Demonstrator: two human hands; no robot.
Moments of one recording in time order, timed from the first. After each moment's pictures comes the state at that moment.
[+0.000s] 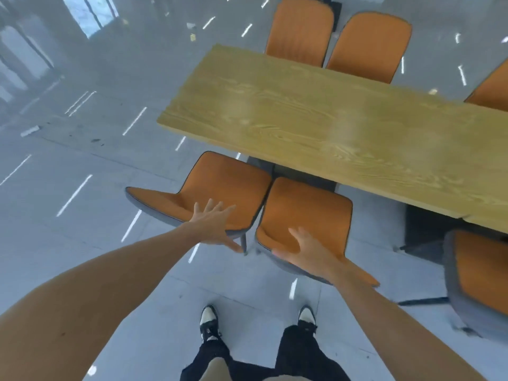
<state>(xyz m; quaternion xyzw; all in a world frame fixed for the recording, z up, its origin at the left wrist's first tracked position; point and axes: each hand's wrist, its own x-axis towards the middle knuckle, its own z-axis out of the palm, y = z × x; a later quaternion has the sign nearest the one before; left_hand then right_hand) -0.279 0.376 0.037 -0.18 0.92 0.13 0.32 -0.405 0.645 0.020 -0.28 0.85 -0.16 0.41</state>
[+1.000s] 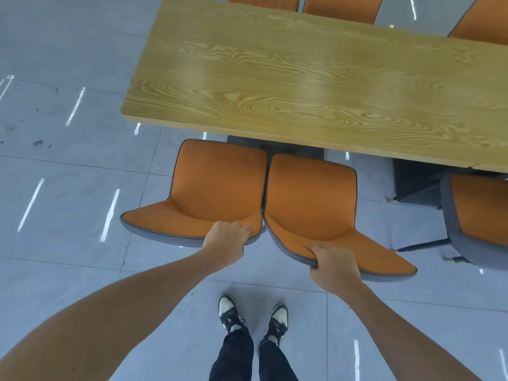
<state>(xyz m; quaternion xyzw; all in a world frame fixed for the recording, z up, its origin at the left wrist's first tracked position) -0.268 0.337 -0.028 0.03 0.97 0.03 0.22 -0.340 0.611 -0.022 -0.31 0.93 0.00 0.20</state>
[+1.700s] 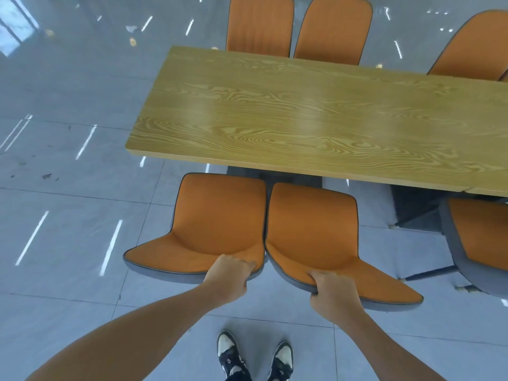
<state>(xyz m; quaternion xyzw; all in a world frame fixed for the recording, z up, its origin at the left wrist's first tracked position) -0.264 0.354 -0.035 0.06 0.97 0.08 0.20 -0.345 0.618 -0.023 -0.27 0.94 -0.01 0.22</state>
